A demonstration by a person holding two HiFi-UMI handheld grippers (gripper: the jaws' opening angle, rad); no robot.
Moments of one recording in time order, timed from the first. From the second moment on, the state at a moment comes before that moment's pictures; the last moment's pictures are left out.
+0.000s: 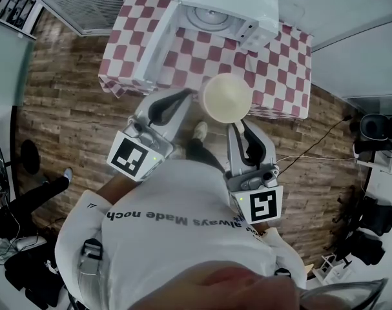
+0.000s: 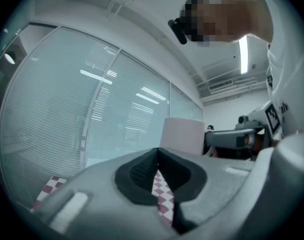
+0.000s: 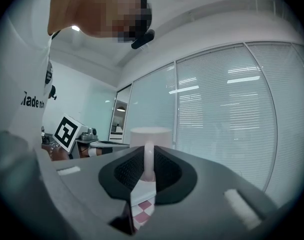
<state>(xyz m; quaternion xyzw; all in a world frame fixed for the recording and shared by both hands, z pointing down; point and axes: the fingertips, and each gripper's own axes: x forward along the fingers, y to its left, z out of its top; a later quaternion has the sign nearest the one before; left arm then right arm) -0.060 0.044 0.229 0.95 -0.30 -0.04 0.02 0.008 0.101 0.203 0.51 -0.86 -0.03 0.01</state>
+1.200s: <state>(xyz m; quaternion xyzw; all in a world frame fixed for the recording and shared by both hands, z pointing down) 0.056 -0.078 0.231 0.94 -0.35 -0.04 0.02 0.135 -0.023 0.211 0.49 -0.87 -0.04 0.00</state>
